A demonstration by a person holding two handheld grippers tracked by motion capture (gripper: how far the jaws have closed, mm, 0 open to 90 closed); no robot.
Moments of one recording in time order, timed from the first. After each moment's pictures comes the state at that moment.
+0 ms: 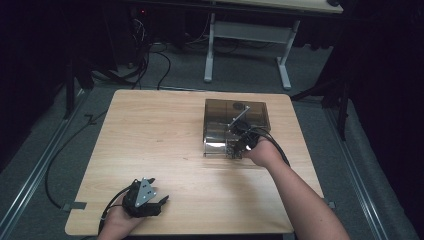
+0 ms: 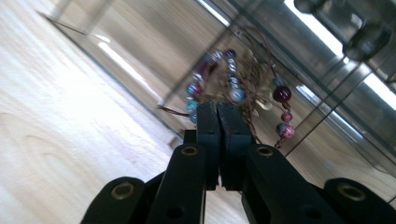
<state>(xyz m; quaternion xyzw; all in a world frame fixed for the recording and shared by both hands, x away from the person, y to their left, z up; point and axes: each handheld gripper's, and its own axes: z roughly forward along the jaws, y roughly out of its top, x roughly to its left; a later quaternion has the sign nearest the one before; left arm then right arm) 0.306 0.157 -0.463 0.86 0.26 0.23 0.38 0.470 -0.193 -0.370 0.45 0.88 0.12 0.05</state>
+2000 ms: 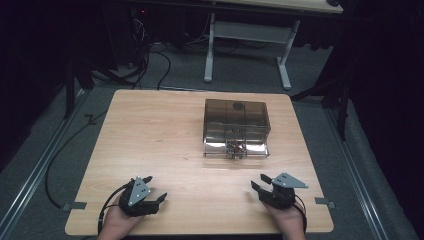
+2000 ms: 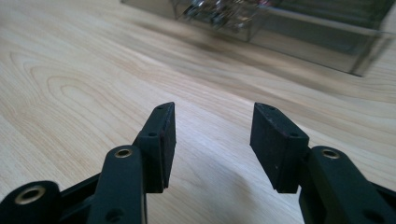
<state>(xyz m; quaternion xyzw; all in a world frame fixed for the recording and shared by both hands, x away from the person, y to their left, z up) 0.306 0.166 -0.460 0.83 0.29 0.23 0.42 0.294 -0.291 -0.453 0.45 0.75 0.43 0.23</state>
